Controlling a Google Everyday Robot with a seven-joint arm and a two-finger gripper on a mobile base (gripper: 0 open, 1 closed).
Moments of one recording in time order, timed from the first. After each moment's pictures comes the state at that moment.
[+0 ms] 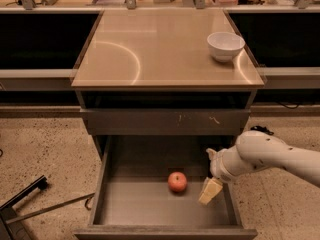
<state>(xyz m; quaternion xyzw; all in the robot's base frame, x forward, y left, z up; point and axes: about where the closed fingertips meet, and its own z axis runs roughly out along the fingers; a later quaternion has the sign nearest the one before) 0.495 -0.156 0.531 -0.57 0.78 0.13 0.21</state>
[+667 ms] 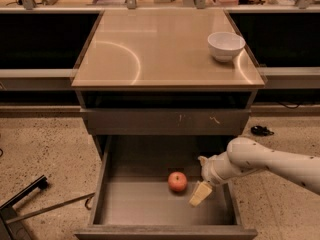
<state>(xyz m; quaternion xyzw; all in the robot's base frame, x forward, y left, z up) 0.504 -0.135 0.472 -0.54 0.79 0.19 0.21</state>
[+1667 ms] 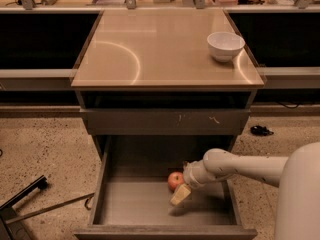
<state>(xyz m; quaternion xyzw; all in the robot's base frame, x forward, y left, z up) 0.545 -0.078 0.379 -0.53 0.80 0.19 0.23</state>
